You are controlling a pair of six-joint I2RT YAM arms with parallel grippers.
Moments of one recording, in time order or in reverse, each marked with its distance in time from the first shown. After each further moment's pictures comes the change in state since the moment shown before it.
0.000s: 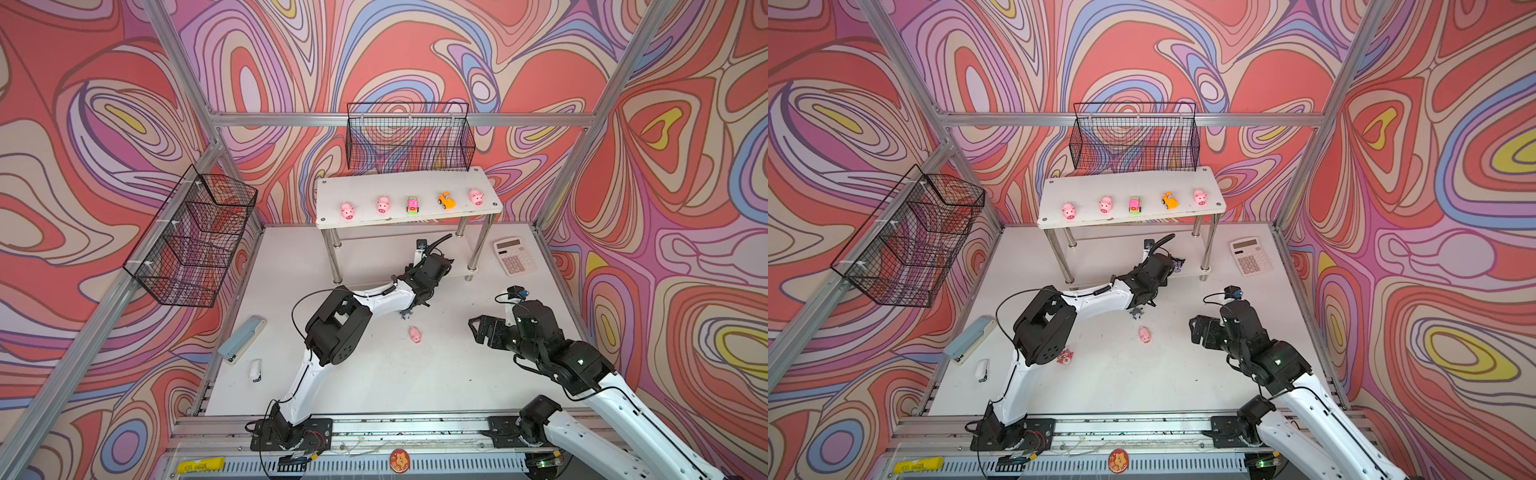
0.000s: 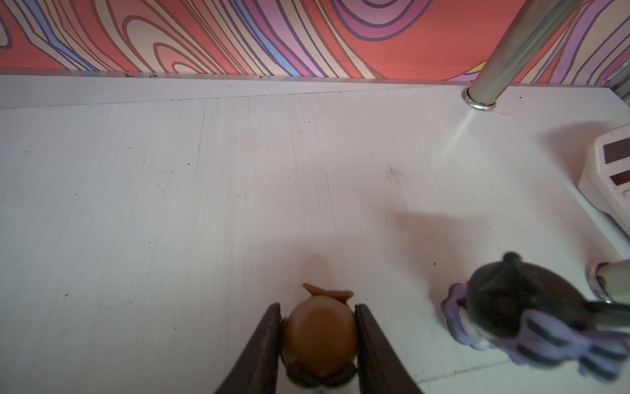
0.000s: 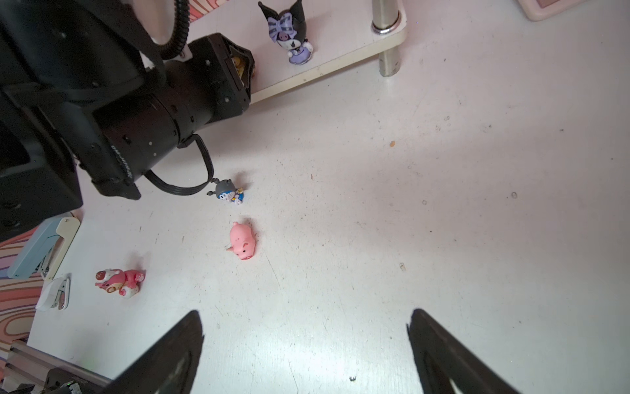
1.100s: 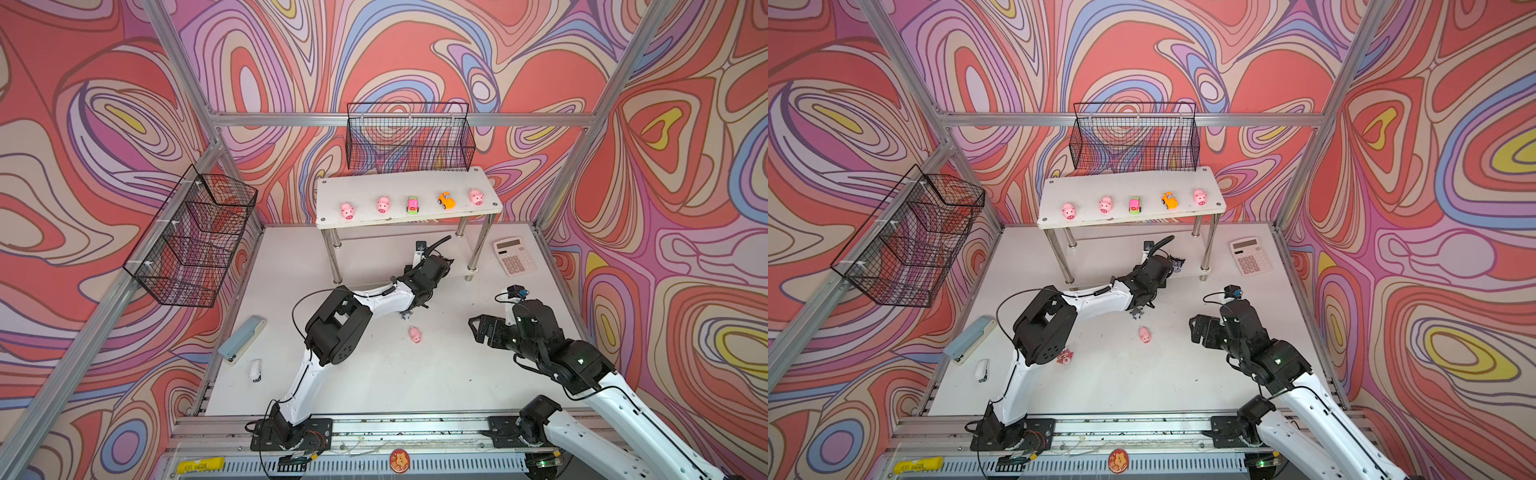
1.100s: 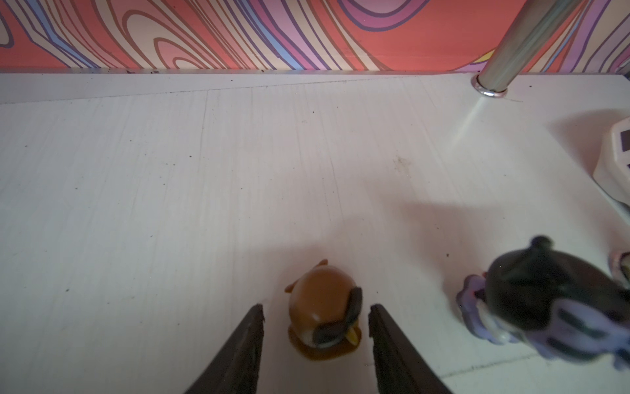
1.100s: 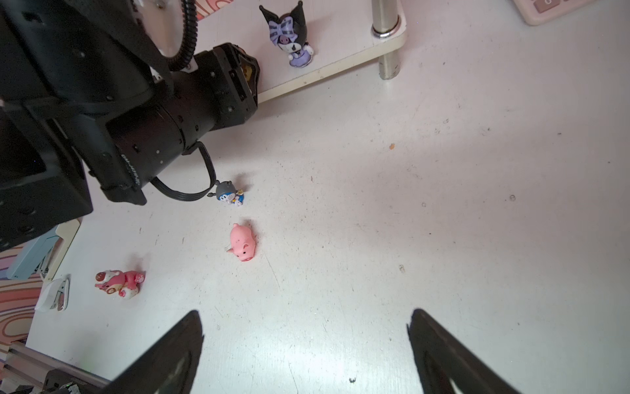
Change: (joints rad) left arm 0.001 0.000 -0.026 0.014 -0.001 0.020; right arm 0.000 0.003 0.002 0.000 0.003 -0.003
